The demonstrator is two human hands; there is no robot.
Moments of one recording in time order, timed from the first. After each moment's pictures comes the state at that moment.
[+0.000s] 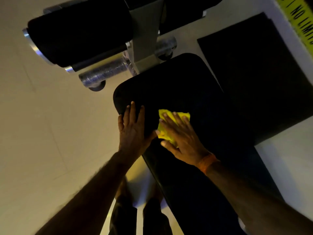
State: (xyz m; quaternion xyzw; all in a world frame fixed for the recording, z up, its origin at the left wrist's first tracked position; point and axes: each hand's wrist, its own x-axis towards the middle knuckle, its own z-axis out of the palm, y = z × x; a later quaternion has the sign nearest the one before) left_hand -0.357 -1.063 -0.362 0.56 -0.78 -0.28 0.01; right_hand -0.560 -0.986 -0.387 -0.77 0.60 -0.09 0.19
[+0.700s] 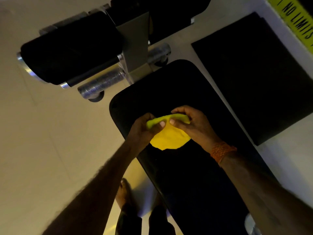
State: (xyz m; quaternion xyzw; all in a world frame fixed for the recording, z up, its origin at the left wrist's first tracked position) left_hand -0.390 -1.089 -0.335 0.45 -0.49 -0.71 0.22; right_hand -0.591 -1.038 -0.322 -0.44 0.67 -0.34 0.49
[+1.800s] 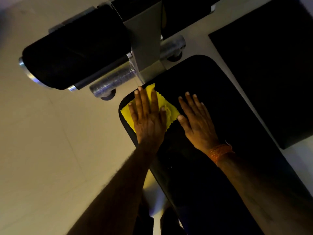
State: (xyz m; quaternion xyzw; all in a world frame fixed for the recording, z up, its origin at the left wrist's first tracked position) left_hand -0.413 -1.126 -0.405 0.61 -0.78 -0.13 0.06; right_hand -0.581 -1.065 -0.396 -0.64 0.72 -0.13 0.22
